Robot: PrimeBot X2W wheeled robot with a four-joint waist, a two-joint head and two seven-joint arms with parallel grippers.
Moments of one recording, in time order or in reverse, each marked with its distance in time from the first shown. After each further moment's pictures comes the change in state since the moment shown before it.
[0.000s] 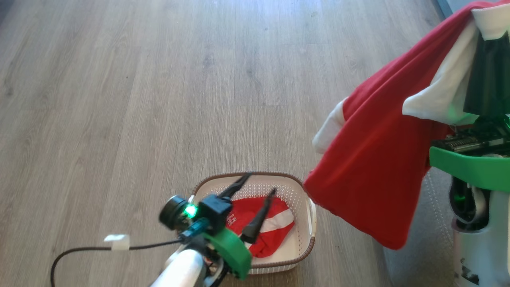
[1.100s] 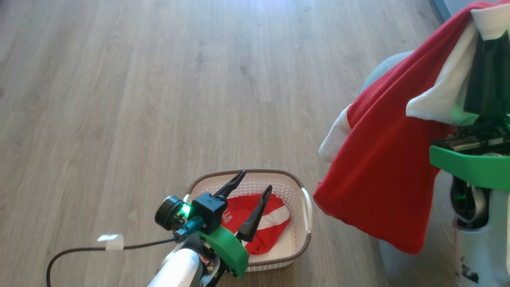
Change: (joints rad) left arm 0.008 0.005 0.026 0.006 -0.033 0.000 0.000; right arm -0.002 0.000 -0.007 0.006 -0.026 0.000 0.000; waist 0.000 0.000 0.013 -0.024
